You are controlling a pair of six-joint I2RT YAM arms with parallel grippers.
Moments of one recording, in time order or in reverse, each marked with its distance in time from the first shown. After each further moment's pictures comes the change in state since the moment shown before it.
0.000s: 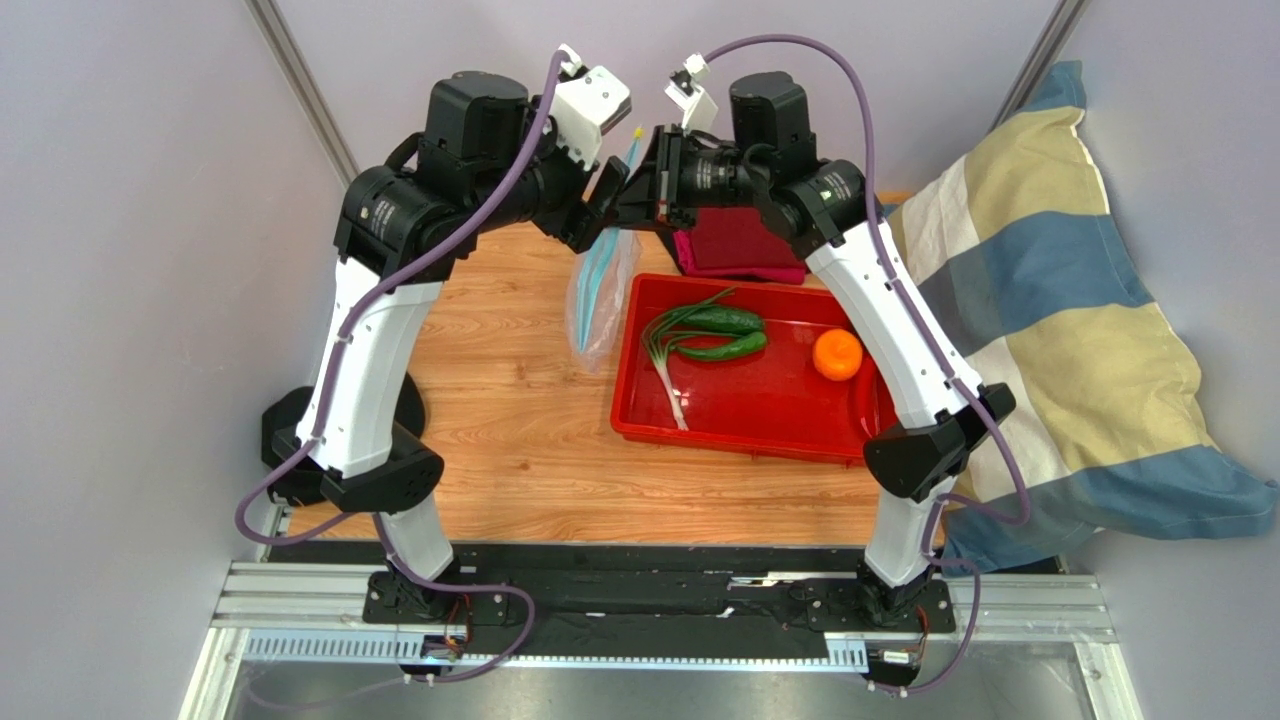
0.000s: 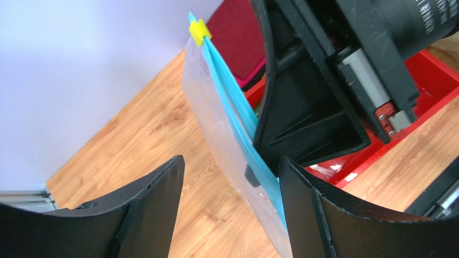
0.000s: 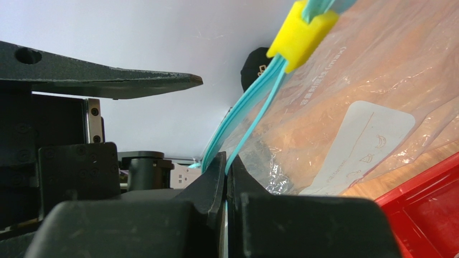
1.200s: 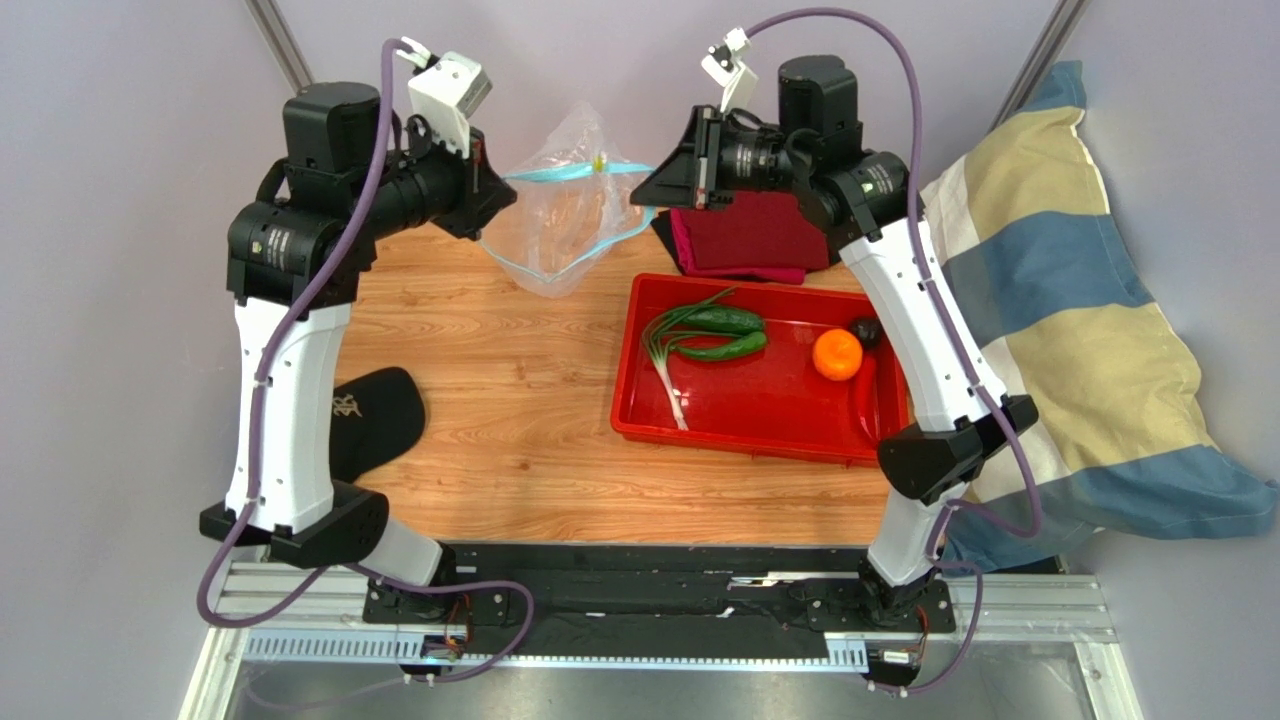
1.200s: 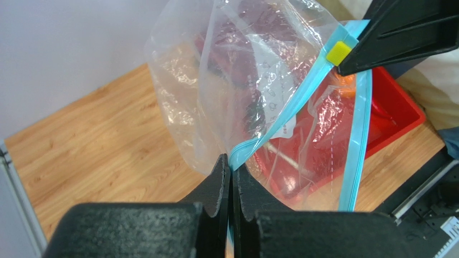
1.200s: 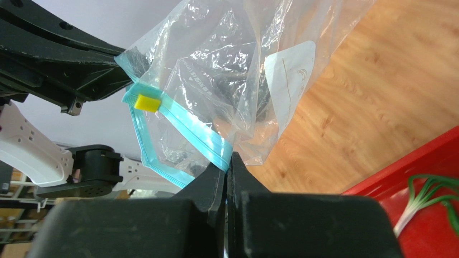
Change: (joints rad) left arm 0.360 -0.262 -0.335 0.115 0.286 -0.127; right arm -0.090 -0.051 -0.019 -0.011 -0.035 -0.184
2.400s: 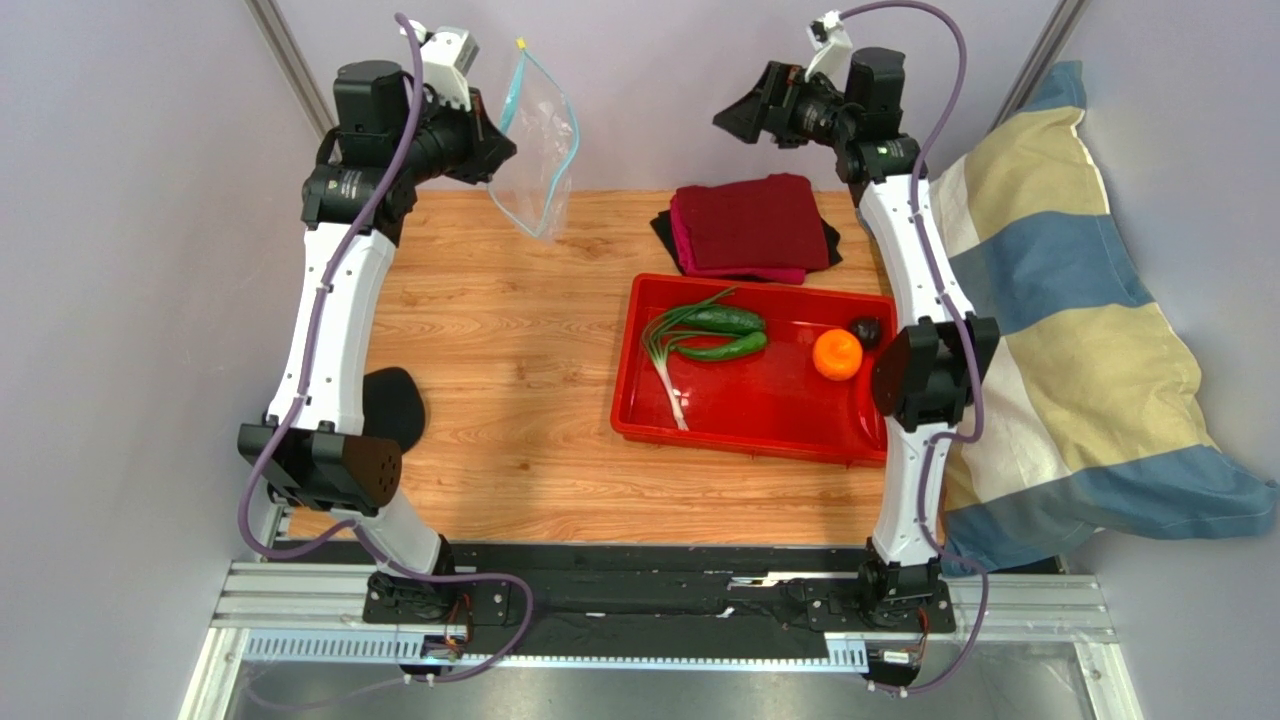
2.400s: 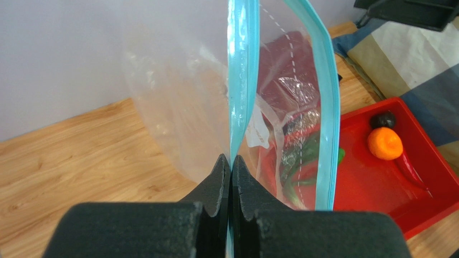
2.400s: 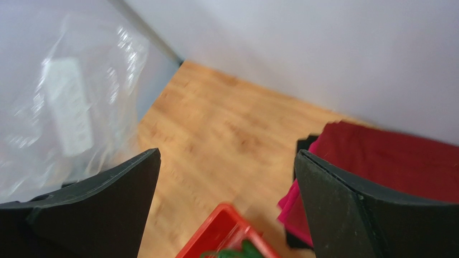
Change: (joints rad) left arm 0.171 0.151 -0.250 0.493 0.111 -0.121; right arm -0.349 0.341 0.049 0.412 0.050 -0.196
